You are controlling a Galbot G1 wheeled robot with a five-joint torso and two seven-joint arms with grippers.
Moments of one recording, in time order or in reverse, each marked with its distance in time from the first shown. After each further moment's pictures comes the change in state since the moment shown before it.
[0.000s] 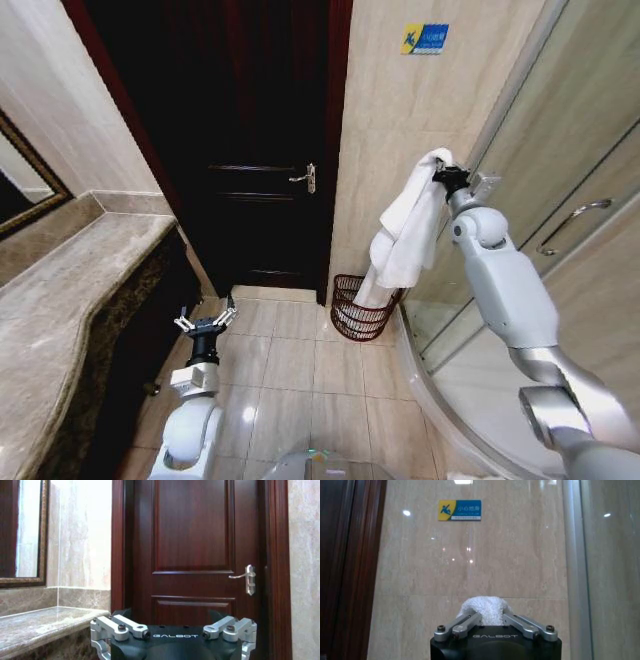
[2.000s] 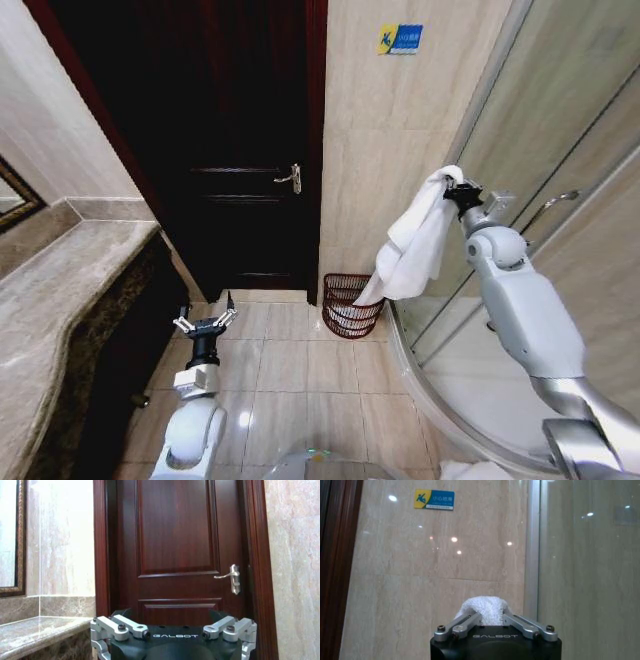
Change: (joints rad) left arm -0.006 0.000 0.006 0.022 0.056 -0.025 -0.028; right arm -0.144 -0.053 0.064 0.102 0.000 -0.020 -0.016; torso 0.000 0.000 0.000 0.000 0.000
